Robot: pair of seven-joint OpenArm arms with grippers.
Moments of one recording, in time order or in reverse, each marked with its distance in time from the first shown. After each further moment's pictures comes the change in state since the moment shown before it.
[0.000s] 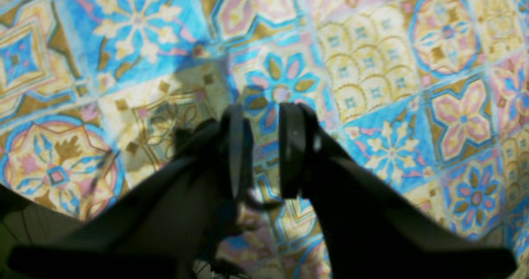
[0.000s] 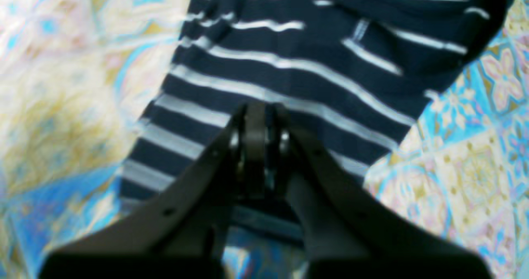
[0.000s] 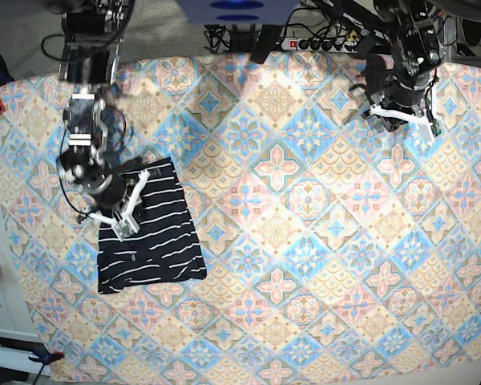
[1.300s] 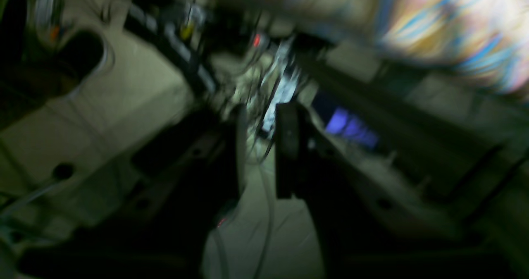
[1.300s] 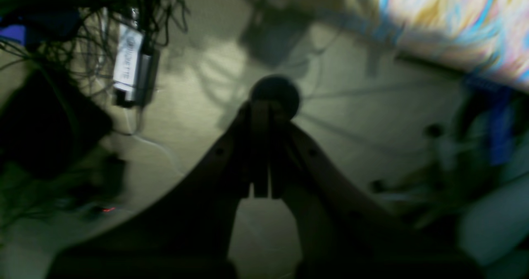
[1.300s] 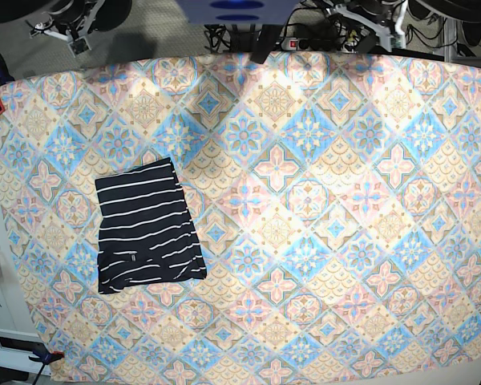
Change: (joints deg) left arm 26.4 -3.5 13.4 -0.7 1.8 -0.3 -0.9; right arm -52.3 -2.8 20.0 17.1 3.3 -0.2 -2.7
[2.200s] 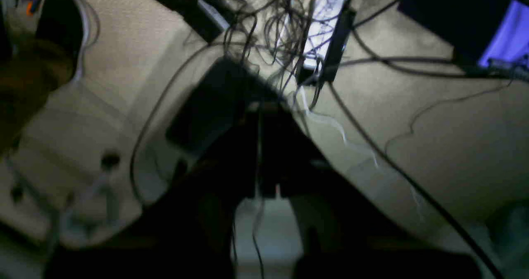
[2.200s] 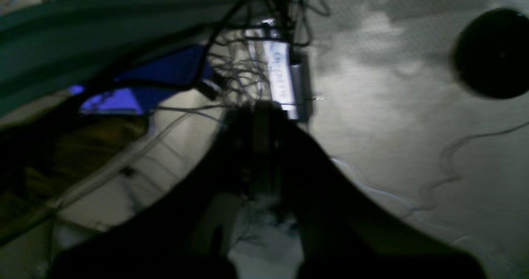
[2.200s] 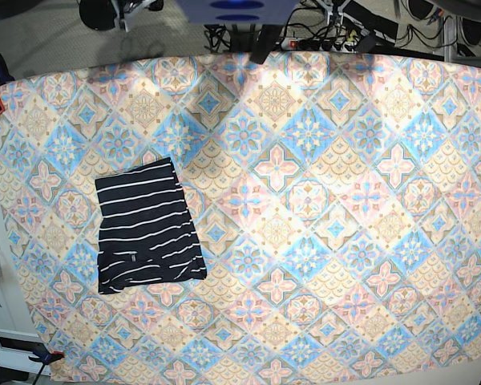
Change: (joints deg) left arm -30.2 -2.7 26.3 -75.6 1.0 0.2 -37.8; right arm 28.0 1.6 -7.9 -77.1 8.0 -0.3 31.8
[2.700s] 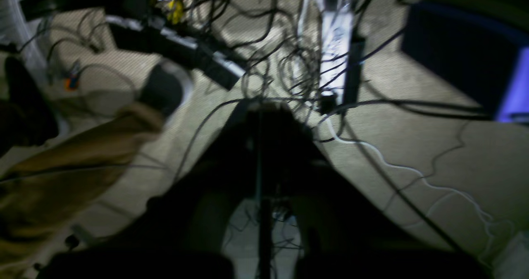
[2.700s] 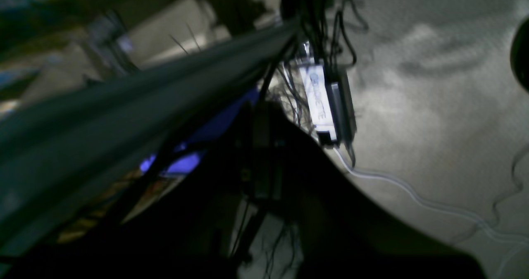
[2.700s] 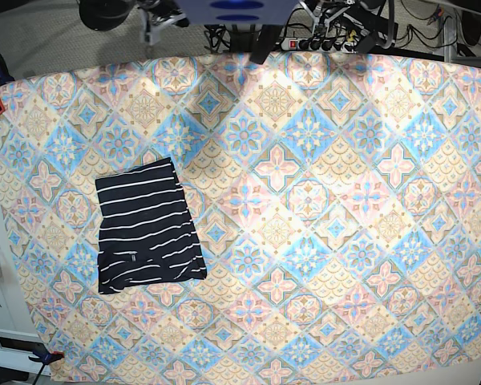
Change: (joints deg) left arm -12.0 3.5 10.3 -21.3 0.0 0.1 -13.2; right arm 9.4 -6.3 0.1 -11.9 -0.3 -8.7 5.4
